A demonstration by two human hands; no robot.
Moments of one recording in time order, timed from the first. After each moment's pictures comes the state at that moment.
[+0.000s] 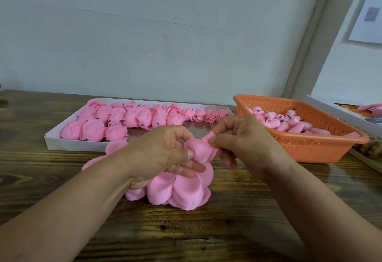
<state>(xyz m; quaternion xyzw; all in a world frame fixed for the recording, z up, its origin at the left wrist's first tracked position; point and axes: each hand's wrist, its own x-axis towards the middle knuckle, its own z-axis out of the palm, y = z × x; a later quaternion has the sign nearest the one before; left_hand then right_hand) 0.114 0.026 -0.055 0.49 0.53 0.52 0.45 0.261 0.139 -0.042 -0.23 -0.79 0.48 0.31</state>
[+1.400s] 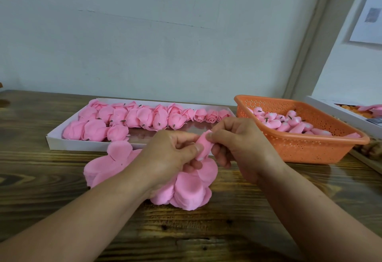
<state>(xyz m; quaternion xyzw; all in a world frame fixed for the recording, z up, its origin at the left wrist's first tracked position) 0.133 0.034 -0.066 0.45 0.58 0.59 0.34 0.255 0.130 -0.046 -0.23 -0.73 0.55 0.34</state>
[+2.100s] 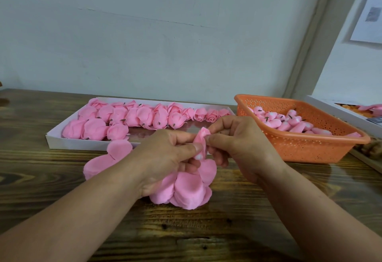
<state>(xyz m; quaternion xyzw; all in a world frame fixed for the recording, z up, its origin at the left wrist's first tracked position) 0.125 0.033 -0.064 0.44 0.55 0.57 0.42 0.255 0.131 -0.048 -0.19 -0.75 0.54 0.34</state>
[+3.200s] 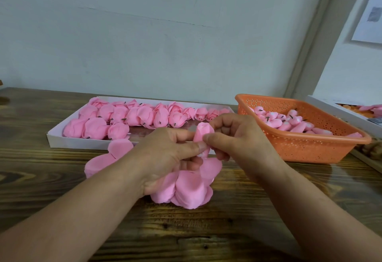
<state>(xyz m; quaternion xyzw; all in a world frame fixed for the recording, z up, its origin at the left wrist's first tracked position) 0.128 0.030 -0.058 0.41 0.53 0.59 0.46 0.256 0.126 -0.043 -0.19 -0.80 0.46 0.34</state>
